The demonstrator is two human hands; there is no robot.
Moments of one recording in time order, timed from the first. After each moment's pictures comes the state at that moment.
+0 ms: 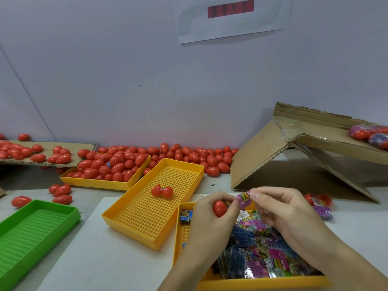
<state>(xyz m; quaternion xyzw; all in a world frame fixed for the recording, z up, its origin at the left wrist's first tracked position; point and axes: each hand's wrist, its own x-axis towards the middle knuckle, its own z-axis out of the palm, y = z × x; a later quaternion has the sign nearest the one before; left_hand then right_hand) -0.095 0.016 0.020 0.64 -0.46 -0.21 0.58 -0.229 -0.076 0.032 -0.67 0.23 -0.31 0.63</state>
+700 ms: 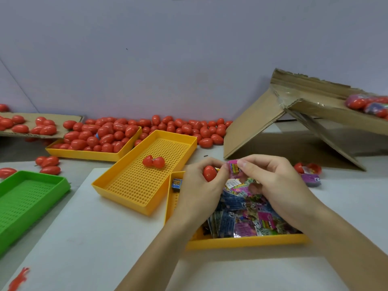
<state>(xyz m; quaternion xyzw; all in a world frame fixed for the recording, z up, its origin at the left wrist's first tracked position) -0.093 0.016 0.018 0.62 -0.47 -0.19 0.60 -0.224 -0.072 0.026 -0.70 0.27 -0.33 0.58</state>
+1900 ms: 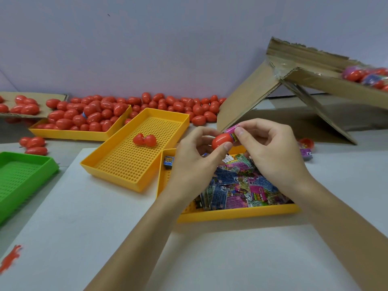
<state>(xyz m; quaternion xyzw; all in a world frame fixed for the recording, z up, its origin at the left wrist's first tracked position) -0.094 0.017 0.018 0.62 -0.47 -0.22 0.59 -0.221 -0.075 0.019 -0.74 0.28 -0.44 0.43</state>
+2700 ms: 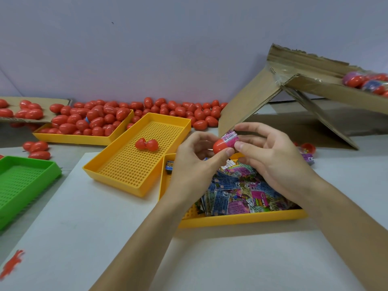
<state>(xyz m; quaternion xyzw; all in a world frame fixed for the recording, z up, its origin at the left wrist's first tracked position) -0.090 0.016 0.013 0.59 -0.45 -0.25 0.62 -0.224 -0.084 0.020 -0.63 0.24 -0.36 0.65</state>
